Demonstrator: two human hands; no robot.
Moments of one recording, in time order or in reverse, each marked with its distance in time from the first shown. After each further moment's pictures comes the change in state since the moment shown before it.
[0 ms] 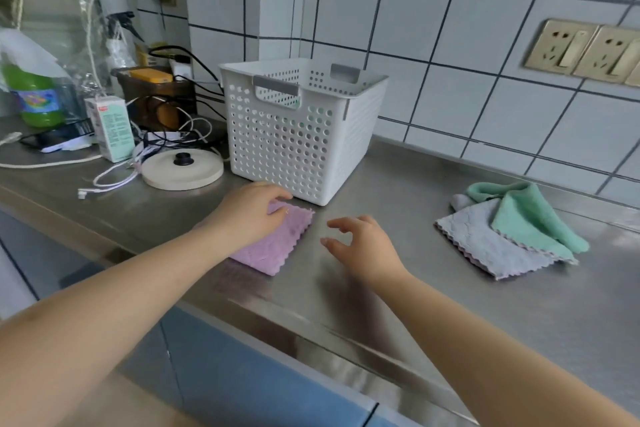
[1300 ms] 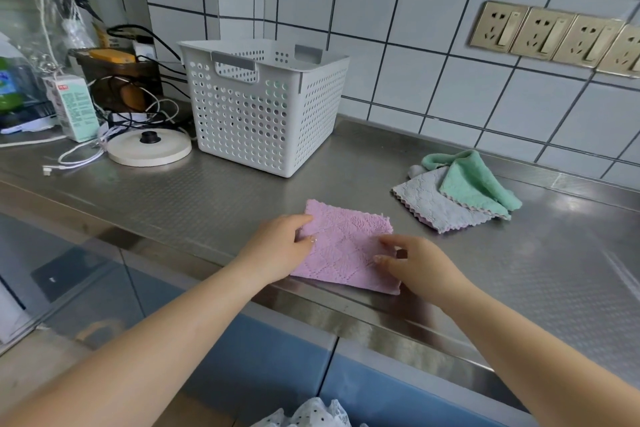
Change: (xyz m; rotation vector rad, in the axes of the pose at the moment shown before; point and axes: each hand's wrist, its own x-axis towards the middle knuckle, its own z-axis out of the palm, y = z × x) left_hand -0.072 0.112 0.055 -0.278 -0.203 -0.084; right_hand -0.109 0.082 -0.076 -0.040 -0.030 0.169
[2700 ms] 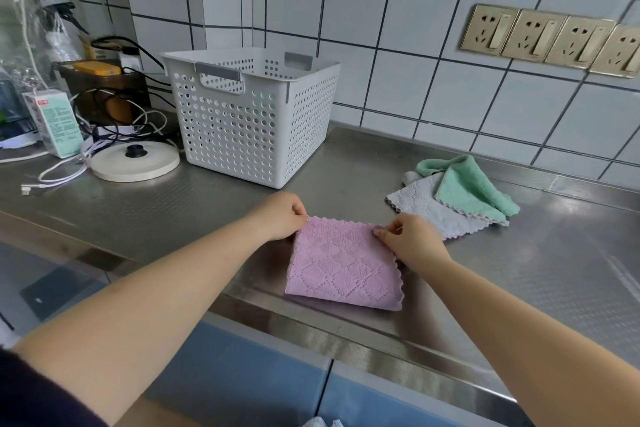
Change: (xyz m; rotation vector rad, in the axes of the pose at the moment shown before) left_hand 0.081 0.000 -0.013 0.075 -0.061 -0.076; right_hand 0.071 0.021 -0.002 0.001 0.162 0.160
